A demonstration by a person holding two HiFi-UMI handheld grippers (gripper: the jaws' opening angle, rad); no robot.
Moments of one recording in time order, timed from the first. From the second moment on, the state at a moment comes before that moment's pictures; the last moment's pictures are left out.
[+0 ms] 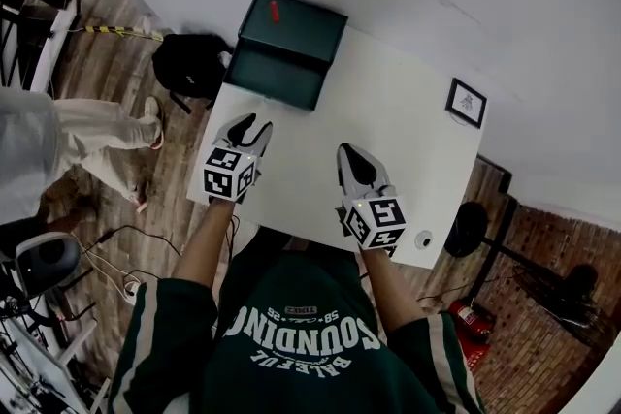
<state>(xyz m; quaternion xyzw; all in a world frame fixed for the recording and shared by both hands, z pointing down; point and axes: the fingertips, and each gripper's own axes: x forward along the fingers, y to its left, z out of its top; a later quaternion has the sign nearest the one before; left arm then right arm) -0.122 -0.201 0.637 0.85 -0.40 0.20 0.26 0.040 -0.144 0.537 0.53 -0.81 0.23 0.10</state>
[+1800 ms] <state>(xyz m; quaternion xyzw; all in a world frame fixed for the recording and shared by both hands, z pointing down) -0.119 -0.261 0.711 0.79 -0.45 0.25 0.33 0.096 -0.145 0.562 0.57 -0.77 0.27 0.12</state>
